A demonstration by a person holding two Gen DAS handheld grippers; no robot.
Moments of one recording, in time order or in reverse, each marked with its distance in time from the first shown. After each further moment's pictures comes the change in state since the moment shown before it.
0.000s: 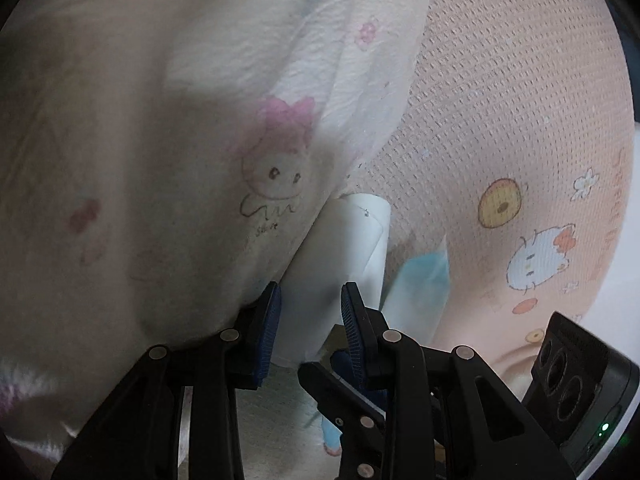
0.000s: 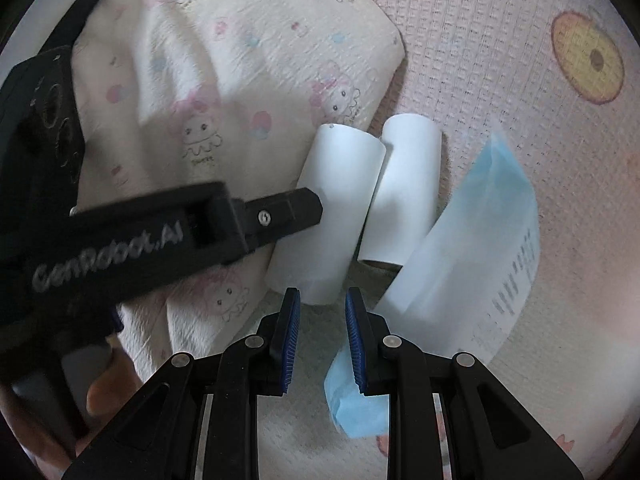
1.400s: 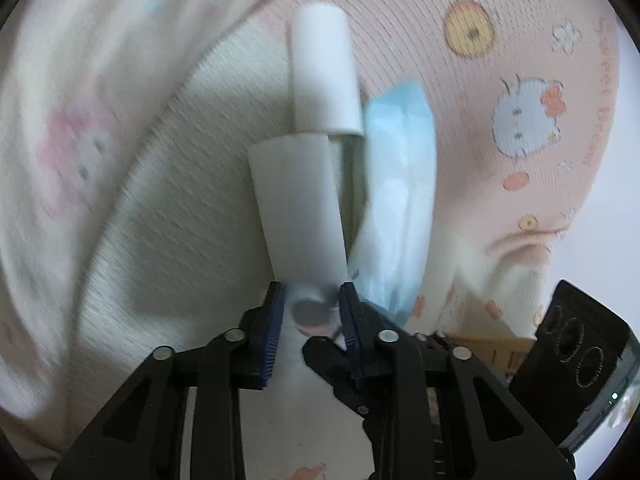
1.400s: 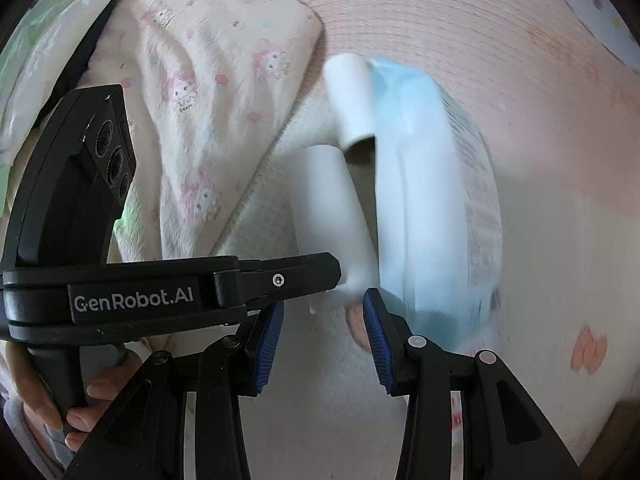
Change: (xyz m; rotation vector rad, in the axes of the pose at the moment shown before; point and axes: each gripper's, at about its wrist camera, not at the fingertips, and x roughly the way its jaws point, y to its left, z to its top) left arm 0.031 -0.014 -0.087 0.122 0.365 -0.103; right arm -0.051 -0.010 -0.100 0.177 -0.055 0.054
